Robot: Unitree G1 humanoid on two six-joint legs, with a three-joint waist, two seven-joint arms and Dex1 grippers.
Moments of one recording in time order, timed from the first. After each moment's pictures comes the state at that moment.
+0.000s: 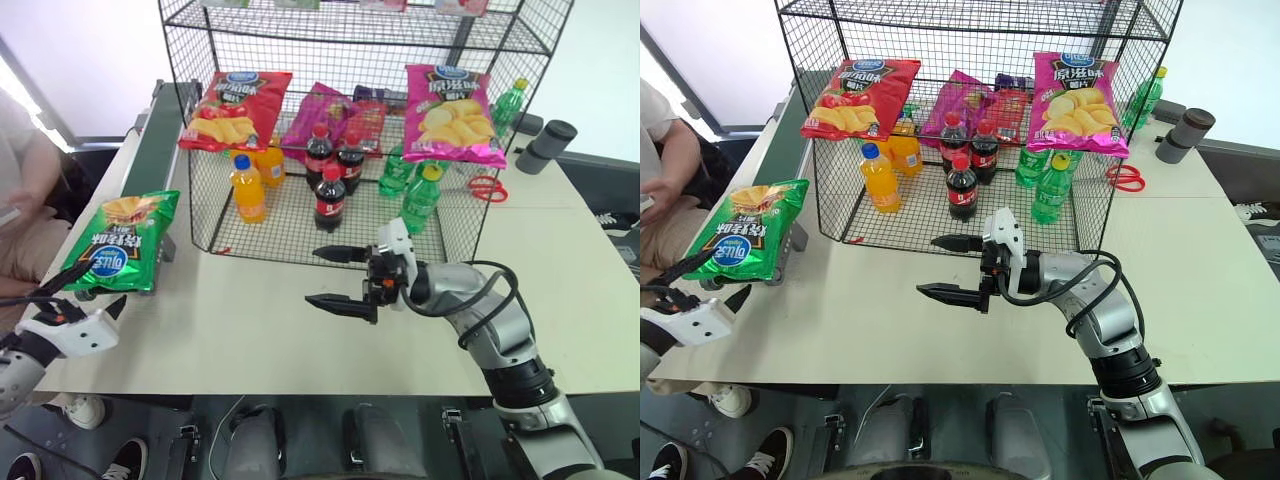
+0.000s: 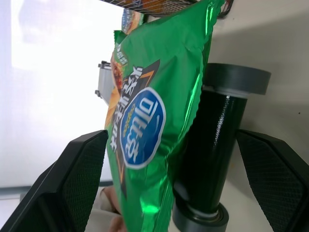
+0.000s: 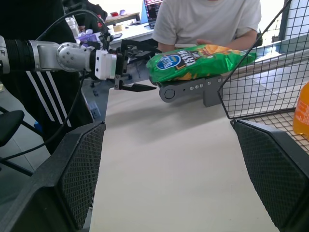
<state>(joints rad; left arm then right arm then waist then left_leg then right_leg) 0.19 0.96 0.29 0.42 0.43 -0.75 -0.10 -0.39 -0.41 0.18 -0.20 0.53 0.45 1.04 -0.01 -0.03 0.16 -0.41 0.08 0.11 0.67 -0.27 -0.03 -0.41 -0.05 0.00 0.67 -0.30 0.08</state>
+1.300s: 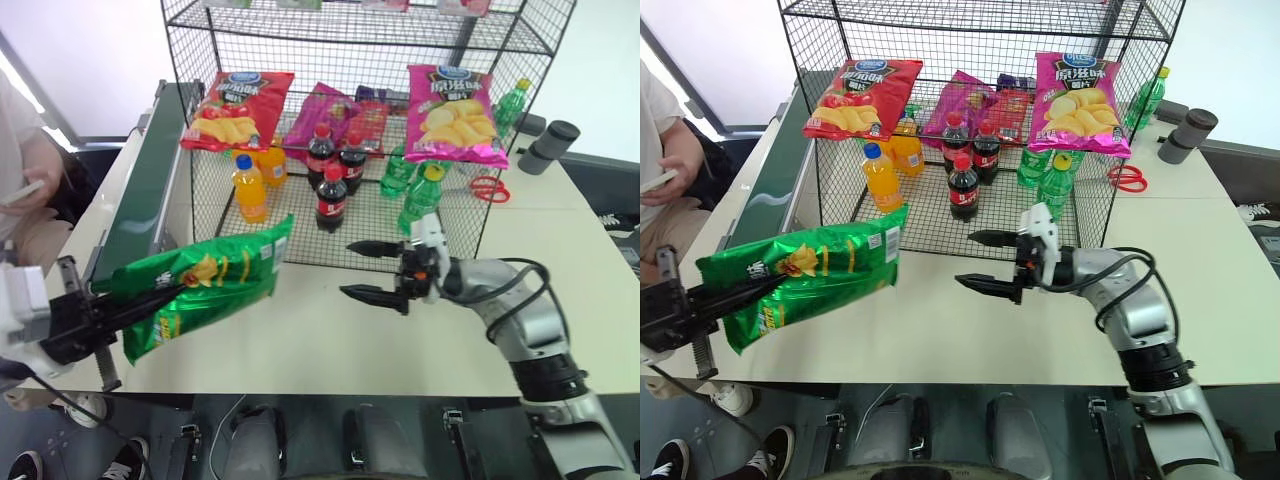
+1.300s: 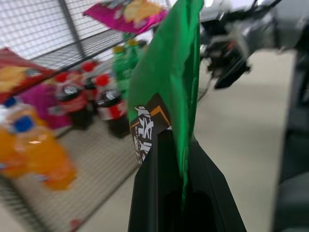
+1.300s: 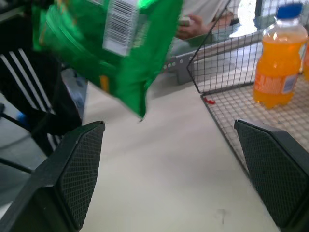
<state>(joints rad) 0.43 1.05 0.51 -0.49 -1.12 0.05 -0.96 -0.36 -0.58 0.03 -0.12 0.65 0.53 1.15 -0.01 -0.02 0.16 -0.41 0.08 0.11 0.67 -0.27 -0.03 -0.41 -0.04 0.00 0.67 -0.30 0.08</state>
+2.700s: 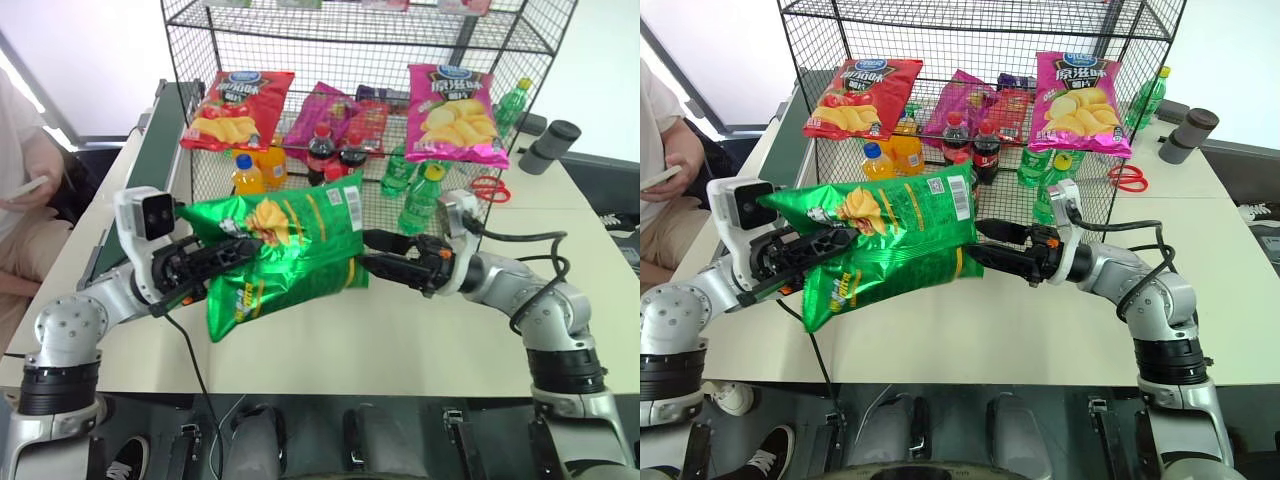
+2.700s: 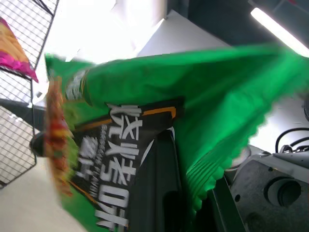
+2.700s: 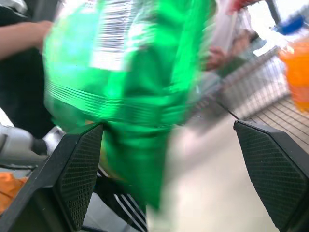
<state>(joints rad) -0.31 0.66 0.23 -0.16 -1.47 0.96 -1.08 -0.40 -0.55 -0.08 -0.10 0.93 0.82 1.04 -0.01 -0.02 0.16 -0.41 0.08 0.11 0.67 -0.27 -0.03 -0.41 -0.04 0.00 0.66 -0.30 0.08</state>
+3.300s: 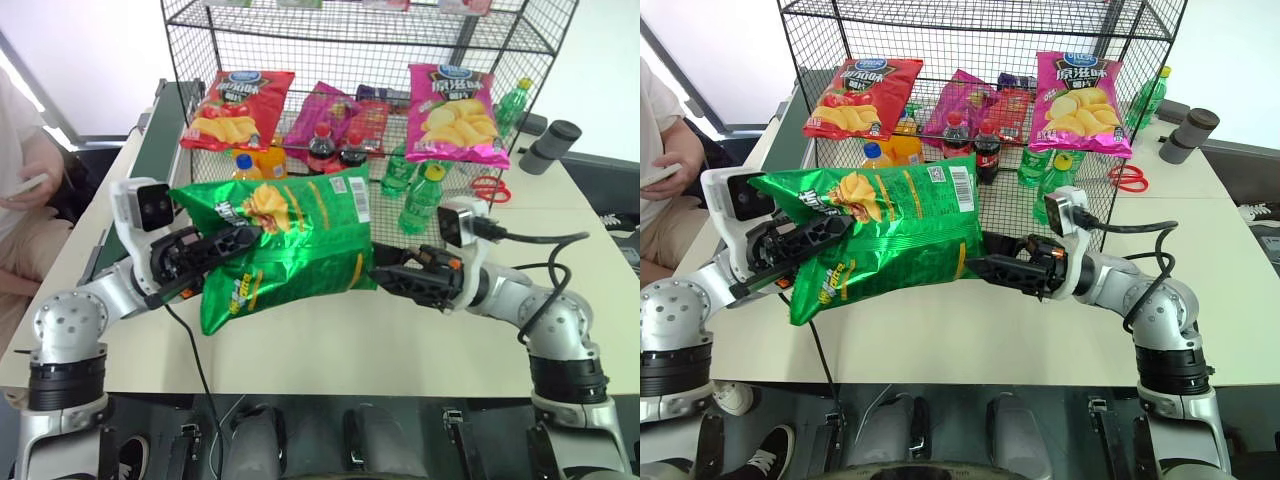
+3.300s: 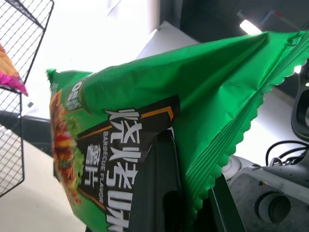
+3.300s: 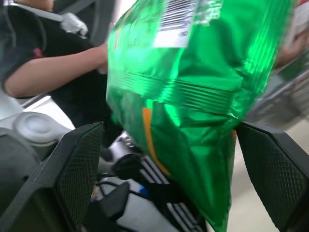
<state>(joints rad) -0.36 0.59 0.26 -0.16 -1.52 1.00 -1.01 -0.37 -0.46 -0.12 -0.21 1.16 1.00 0.98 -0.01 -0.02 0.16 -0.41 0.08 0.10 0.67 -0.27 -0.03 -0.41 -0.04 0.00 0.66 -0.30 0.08</state>
